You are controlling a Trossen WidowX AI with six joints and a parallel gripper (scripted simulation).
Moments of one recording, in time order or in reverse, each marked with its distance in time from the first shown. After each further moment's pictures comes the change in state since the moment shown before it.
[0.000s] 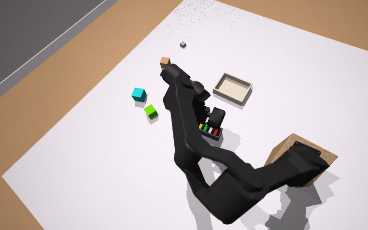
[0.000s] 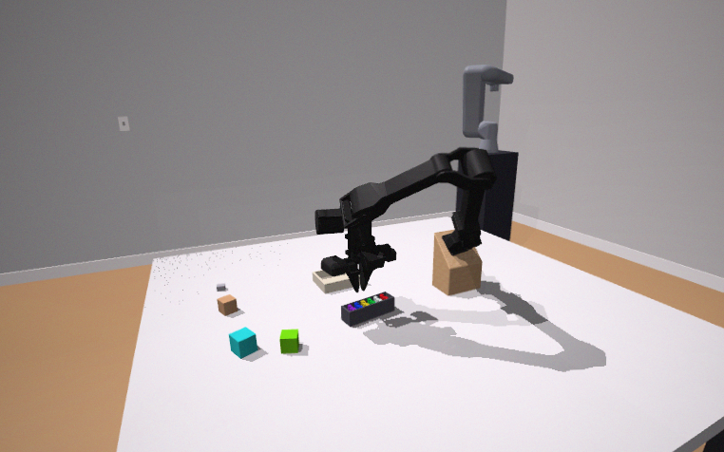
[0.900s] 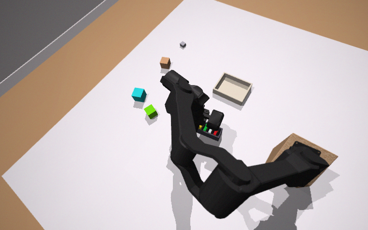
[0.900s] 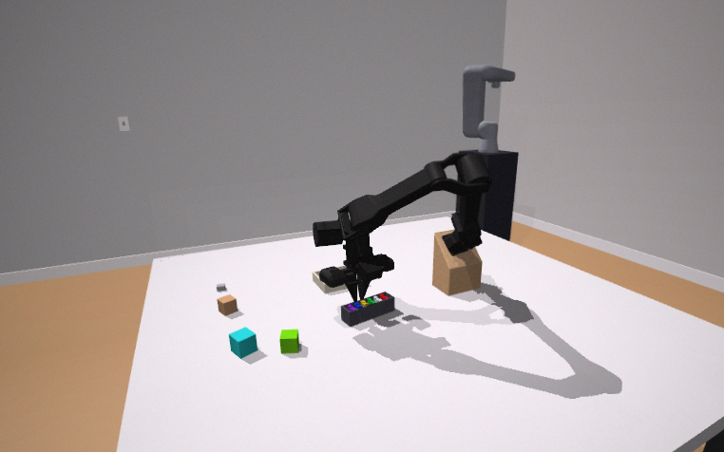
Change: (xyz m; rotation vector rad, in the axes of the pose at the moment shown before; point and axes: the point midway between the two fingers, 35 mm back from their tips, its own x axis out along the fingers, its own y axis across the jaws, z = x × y) arm 0.027 -0.003 -0.003 -0.006 0.003 0.010
